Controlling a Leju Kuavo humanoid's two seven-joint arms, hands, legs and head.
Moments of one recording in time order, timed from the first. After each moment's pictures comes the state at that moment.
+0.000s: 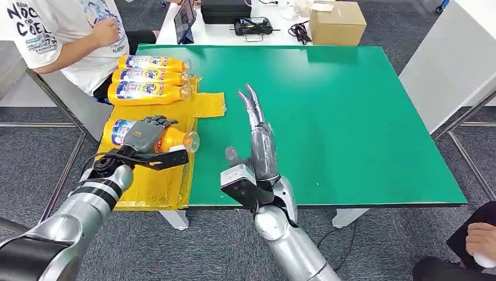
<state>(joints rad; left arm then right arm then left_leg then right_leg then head) -0.81 0.03 -0.44 -0.47 -1.24 0.21 -0.48 -0.32 0.24 0.58 -1.37 0.55 -0.44 -0.46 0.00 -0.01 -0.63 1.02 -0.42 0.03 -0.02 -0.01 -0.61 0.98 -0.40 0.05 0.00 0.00</state>
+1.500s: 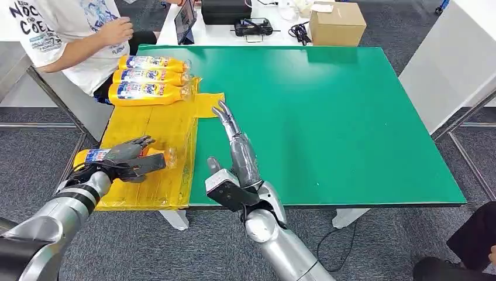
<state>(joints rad) -0.82 0.14 -0.44 -0.32 -1.11 -0.09 -0.42 -0.34 0.26 0.63 -1.23 0.48 -0.34 -0.48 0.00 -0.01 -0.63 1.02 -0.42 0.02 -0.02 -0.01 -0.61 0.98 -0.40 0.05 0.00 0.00</state>
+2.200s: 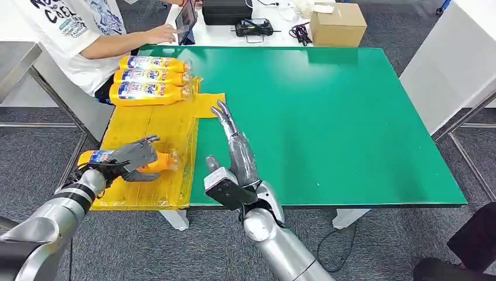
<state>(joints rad) -0.81 0.14 -0.37 -0.34 -0.90 -0.27 -0.58 -0.35 0.27 0.63 -1.21 0.46 -0.35 -0.49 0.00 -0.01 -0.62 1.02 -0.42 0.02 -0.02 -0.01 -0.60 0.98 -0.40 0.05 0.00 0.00</state>
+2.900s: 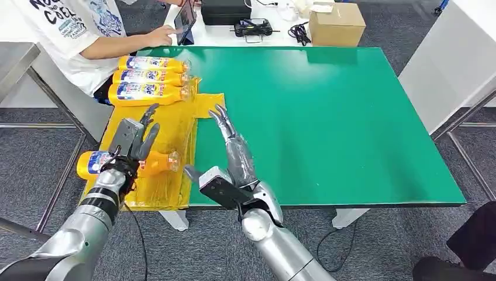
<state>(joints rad) -0.70 -0.03 -0.10 -0.57 -0.46 -0.07 -0.67 -0.36 0.28 0.63 -1.15 0.51 -0.36 -0.45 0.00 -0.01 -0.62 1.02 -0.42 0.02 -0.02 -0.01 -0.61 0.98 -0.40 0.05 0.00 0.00</state>
